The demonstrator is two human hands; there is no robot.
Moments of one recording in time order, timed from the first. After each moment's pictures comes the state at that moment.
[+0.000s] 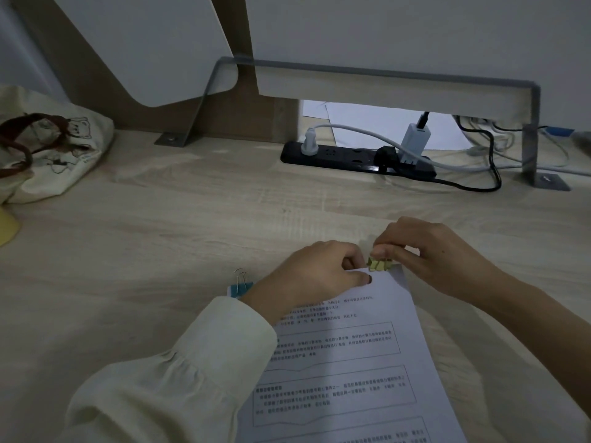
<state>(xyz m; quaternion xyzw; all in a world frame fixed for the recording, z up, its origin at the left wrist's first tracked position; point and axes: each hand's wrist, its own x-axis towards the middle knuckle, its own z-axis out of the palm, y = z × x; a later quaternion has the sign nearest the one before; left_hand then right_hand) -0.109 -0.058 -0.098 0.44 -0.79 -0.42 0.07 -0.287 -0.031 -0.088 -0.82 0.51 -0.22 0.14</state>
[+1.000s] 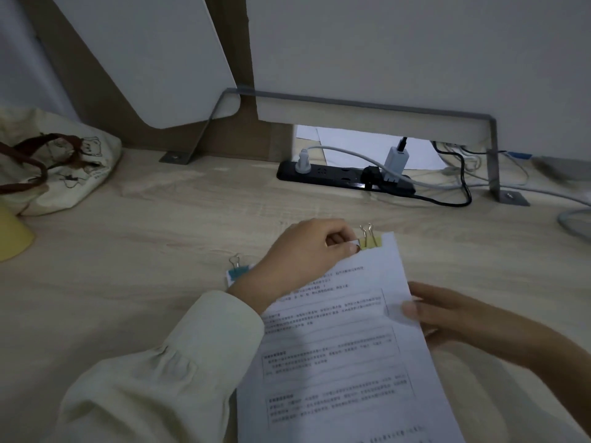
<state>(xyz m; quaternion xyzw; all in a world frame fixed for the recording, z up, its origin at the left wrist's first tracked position) -0.092 -0.051 -0.061 0.42 -0.79 -0.39 0.22 -0.294 0.048 -0.063 -0.54 0.58 -0.16 0.59</state>
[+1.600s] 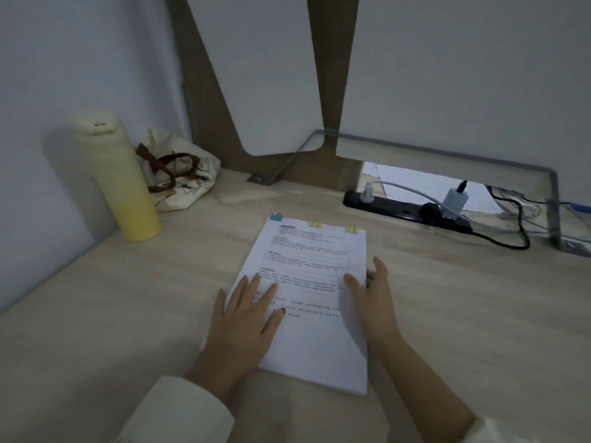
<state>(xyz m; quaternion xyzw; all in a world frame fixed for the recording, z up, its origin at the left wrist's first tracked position) 0.080 0.021 -0.145 0.65 -0.75 -0.10 0.07 -0.111 0.003 -0.113 -0.46 0.65 -0.45 0.39</state>
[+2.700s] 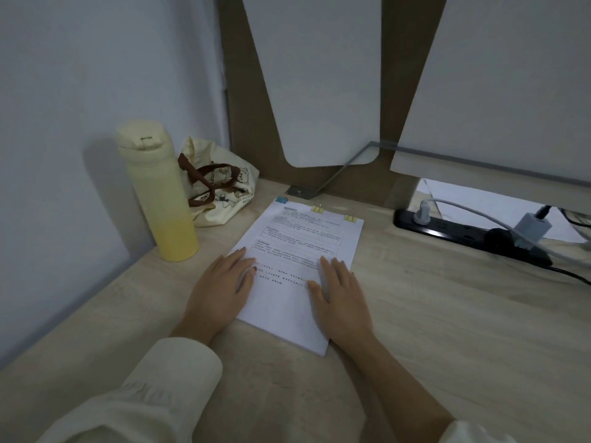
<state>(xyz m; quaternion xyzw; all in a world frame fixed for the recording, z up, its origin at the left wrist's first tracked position) 0.194 -0.090 -0.150 0.65 -0.72 -0.08 0.25 -0.012 -0.077 -0.144 -0.71 0.63 -0.22 0.21</state>
